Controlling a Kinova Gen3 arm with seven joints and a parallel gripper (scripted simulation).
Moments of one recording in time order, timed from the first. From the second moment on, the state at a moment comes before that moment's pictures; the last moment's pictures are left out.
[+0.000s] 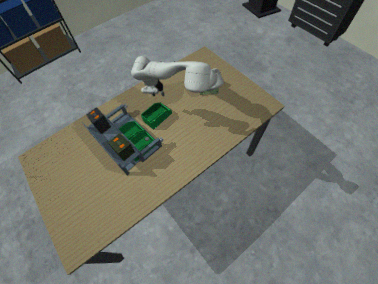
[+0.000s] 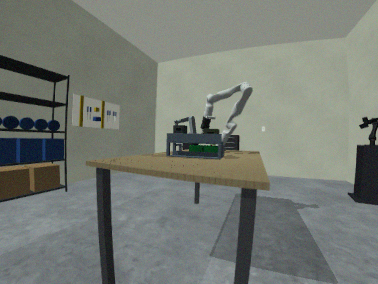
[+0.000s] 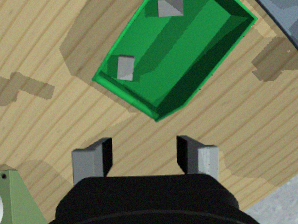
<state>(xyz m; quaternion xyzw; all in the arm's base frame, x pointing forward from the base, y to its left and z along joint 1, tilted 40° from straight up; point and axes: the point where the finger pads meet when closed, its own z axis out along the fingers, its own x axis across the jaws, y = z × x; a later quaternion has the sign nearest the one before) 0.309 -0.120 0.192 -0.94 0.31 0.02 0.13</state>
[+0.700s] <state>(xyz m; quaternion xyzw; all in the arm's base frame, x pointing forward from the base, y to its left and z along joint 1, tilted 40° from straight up) 0.310 -0.113 0.195 -0.93 0.34 0.02 0.15</state>
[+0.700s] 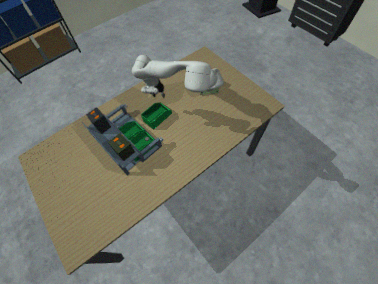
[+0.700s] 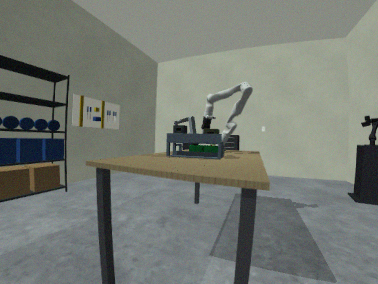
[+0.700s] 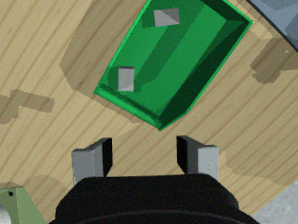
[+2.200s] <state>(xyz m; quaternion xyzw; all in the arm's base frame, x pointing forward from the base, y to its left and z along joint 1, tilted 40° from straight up) 0.314 -0.099 0.201 -0.90 0.39 0.03 0.19</state>
